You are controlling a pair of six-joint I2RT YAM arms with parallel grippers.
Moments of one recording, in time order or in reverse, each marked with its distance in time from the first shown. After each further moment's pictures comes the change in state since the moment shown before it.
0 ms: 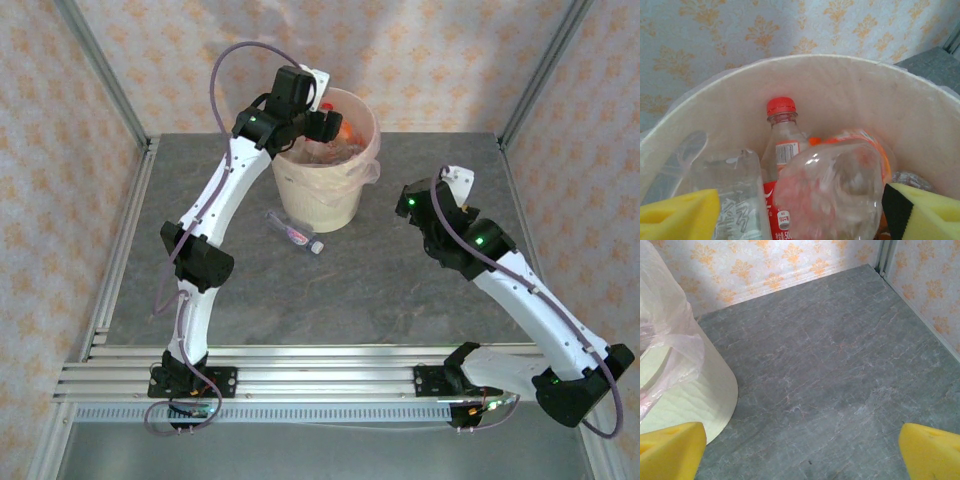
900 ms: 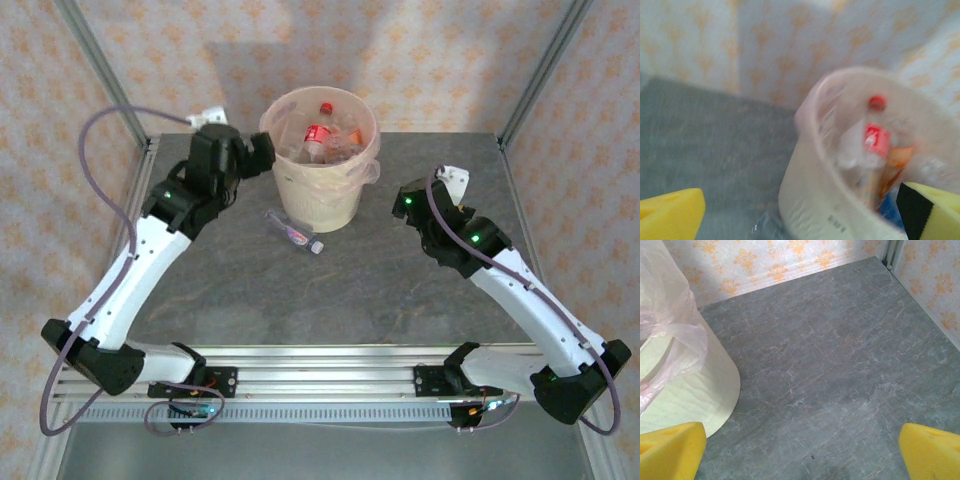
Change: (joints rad) left arm 0.000 -0.850 -1.012 0.221 -0.342 -0.556; right arm 0.000 0.018 0.000 0.000 -0.031 -0.005
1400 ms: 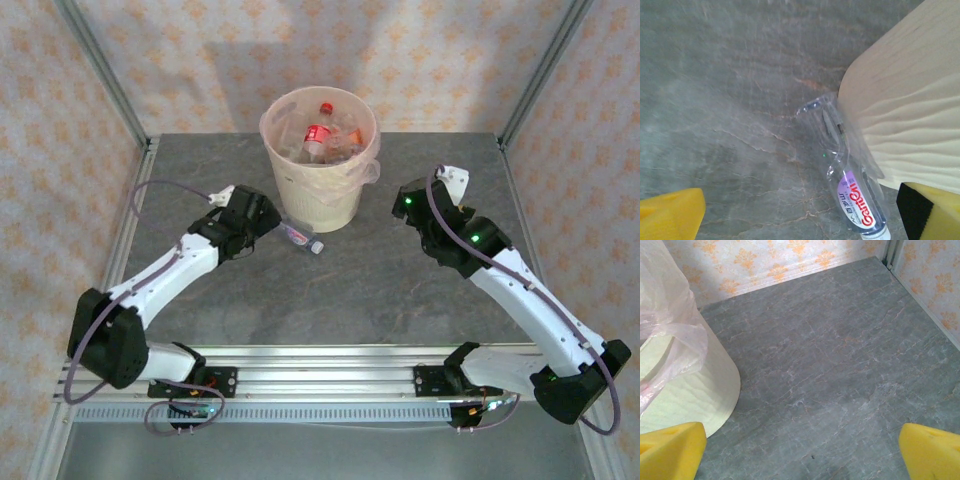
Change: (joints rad) left arm 0.027 0.072 -0.518 0.182 0.163 -0.394; right arm 0.000 0.002 0.000 0.000 0.000 0.000
